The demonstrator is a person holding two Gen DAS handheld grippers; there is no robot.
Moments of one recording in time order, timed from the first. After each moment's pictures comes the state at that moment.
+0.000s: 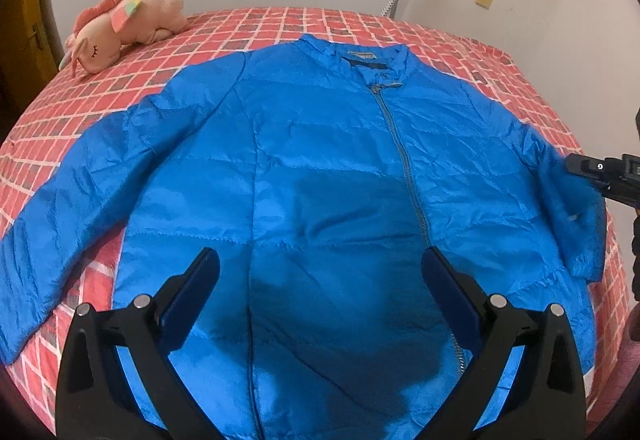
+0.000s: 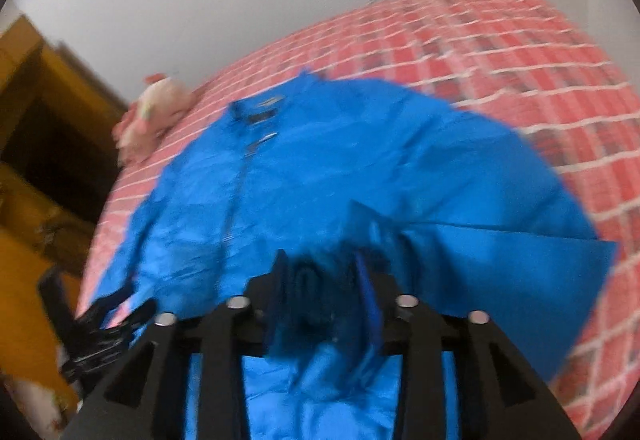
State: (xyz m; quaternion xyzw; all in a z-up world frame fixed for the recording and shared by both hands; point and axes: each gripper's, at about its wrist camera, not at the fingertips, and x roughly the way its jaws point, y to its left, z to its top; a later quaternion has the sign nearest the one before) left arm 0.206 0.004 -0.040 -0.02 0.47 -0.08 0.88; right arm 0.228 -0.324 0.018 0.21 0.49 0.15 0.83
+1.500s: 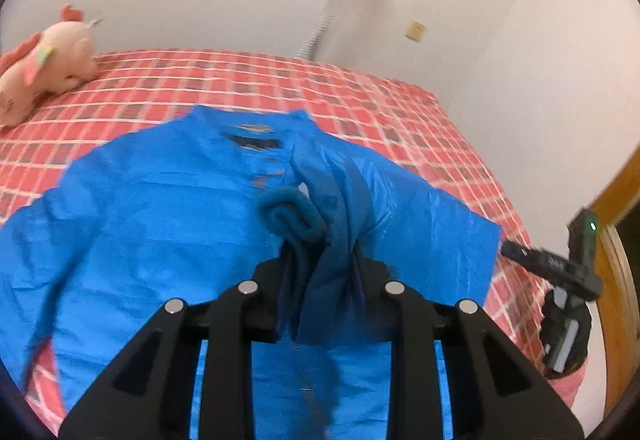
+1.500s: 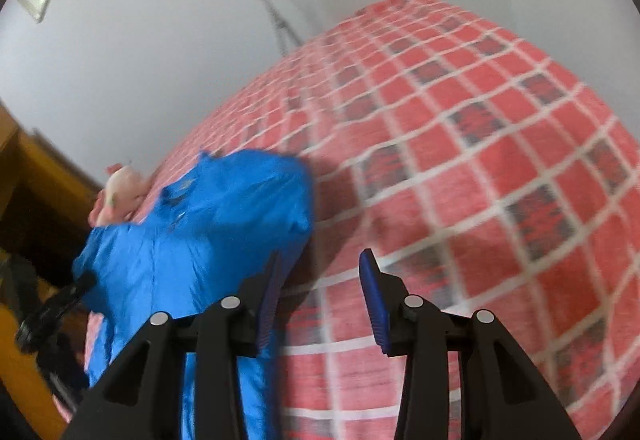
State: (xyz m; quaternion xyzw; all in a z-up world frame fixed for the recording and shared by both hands) left arm 0.283 -0.036 0.016 -0.08 0.42 -0.20 0.88; right arm 0.208 -0.454 -0.012 0.28 0.44 0.04 0.85
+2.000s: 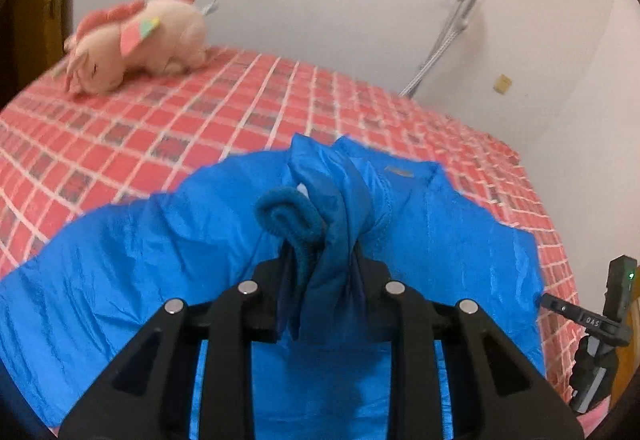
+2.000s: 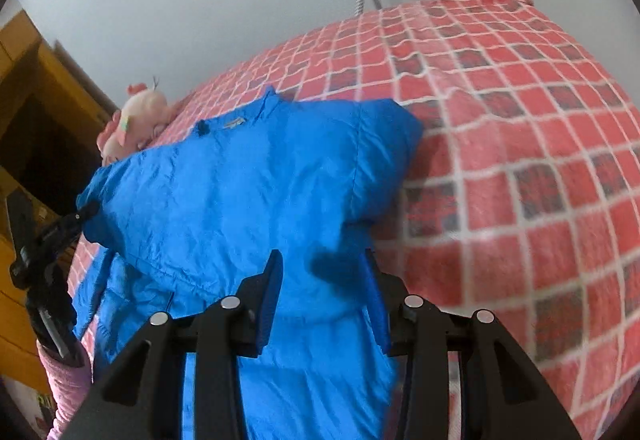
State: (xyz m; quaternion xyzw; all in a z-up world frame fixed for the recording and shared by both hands) left arm 0.330 0.080 -0.011 -0.13 0.41 -0.08 0.90; right arm 0.281 -0.344 -0.012 0.18 0.49 0.10 0.84
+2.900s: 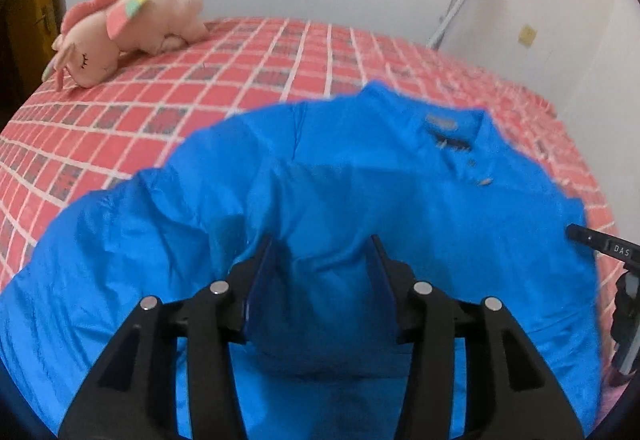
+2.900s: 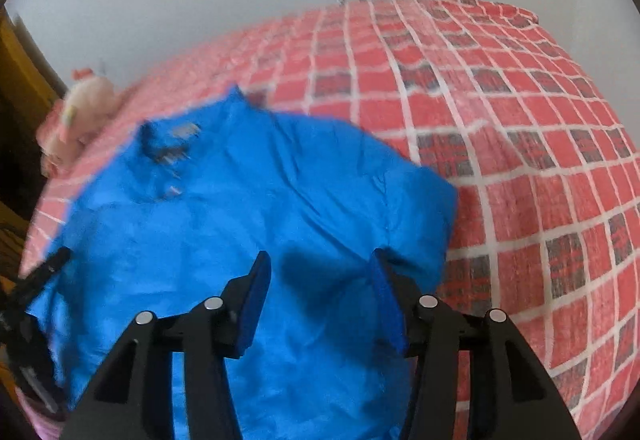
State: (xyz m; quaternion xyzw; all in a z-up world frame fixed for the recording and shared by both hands) left arm 0.356 0.064 -0.062 -0.05 0.46 -0.05 0.89; right arm 0.333 -0.311 -0.049 0.10 0.53 0.02 0.84
